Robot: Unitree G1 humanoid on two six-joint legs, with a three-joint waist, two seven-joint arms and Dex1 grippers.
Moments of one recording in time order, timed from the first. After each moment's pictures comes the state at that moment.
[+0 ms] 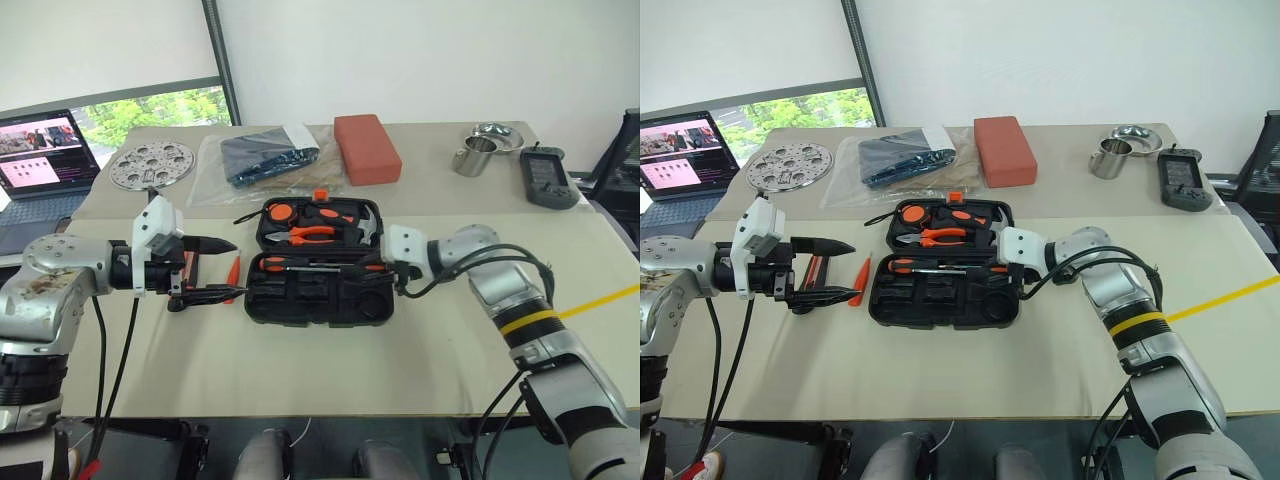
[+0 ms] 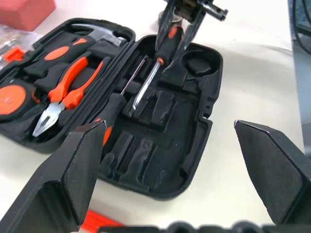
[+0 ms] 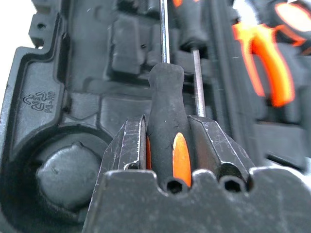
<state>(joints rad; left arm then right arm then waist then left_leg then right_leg) -0.36 0.91 0.18 -0.18 -0.49 0.60 -1.28 -0.81 -0.55 0.38 0.50 -0.03 -0.10 1.20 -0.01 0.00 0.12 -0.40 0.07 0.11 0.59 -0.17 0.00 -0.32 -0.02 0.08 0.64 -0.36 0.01</state>
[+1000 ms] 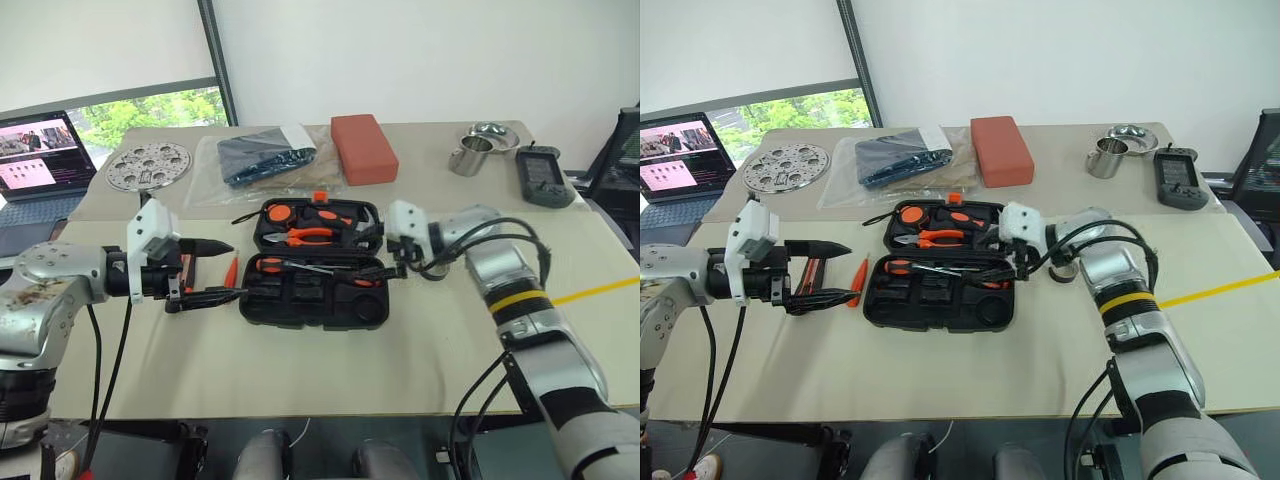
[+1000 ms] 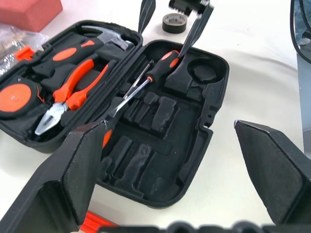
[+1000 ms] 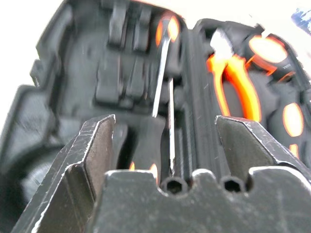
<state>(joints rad) -0.35 0.94 0.17 -0.22 -0.55 0.61 -1.23 -0.88 -0.51 0.21 0.55 0.11 0.00 1.33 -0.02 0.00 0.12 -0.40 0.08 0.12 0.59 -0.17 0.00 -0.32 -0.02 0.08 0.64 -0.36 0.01</state>
